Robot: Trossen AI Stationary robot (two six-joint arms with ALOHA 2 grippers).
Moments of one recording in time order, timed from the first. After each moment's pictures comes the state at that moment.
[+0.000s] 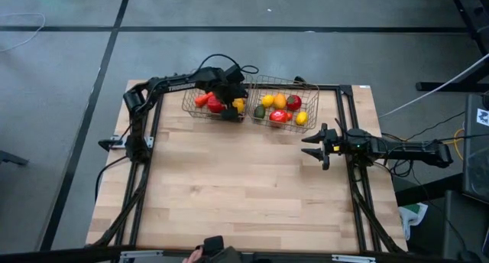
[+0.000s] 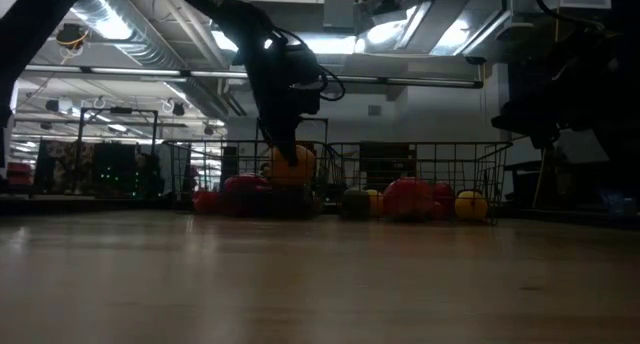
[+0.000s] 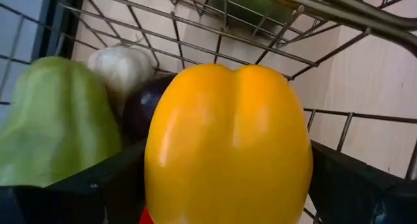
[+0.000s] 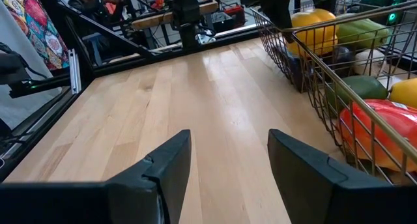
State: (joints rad) left arm 0.56 1.94 1.54 -0.83 0.08 0.32; right arm -0.07 0.20 0.01 0.02 -0.01 0.20
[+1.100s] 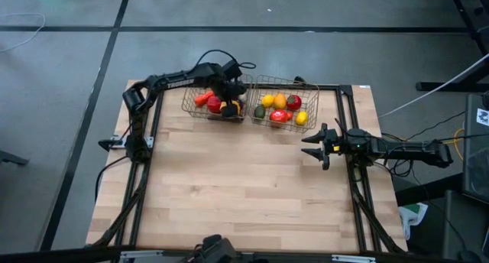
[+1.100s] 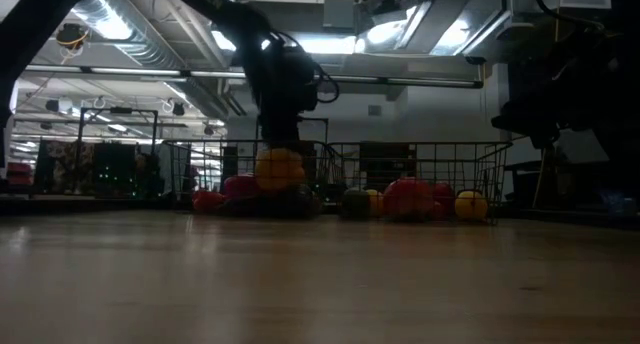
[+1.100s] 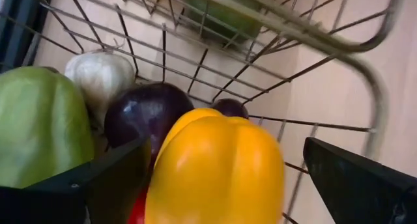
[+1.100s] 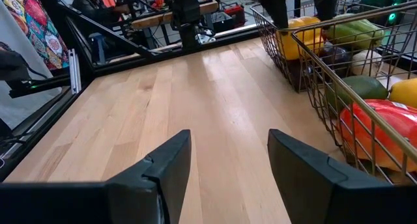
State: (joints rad) left arm 0.60 1.94 1.56 -0.85 0.25 0.30; right arm -0.07 0.20 0.01 0.02 -0.01 0.20
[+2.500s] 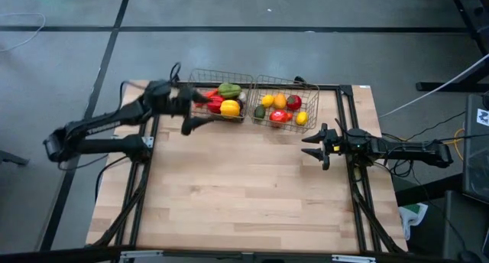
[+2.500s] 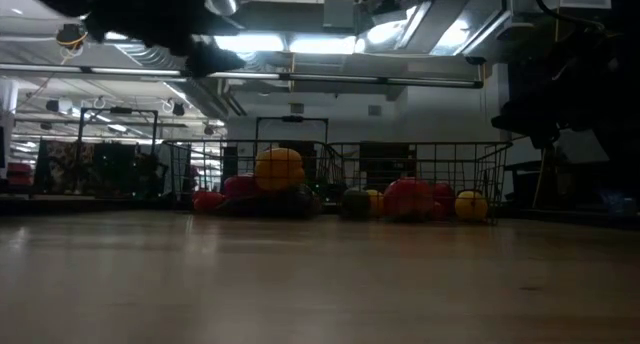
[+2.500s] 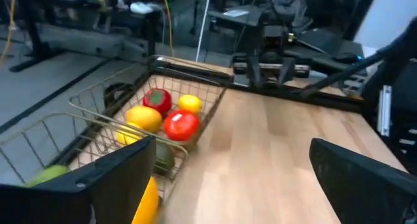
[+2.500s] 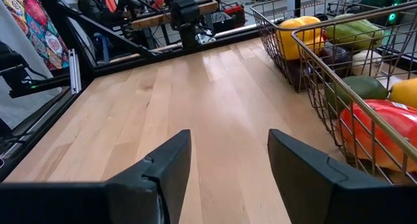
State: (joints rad) left arm 0.57 0.90 0.62 0.03 0.44 -0.03; right arm -0.07 0.20 0.01 0.02 -0.01 0.20
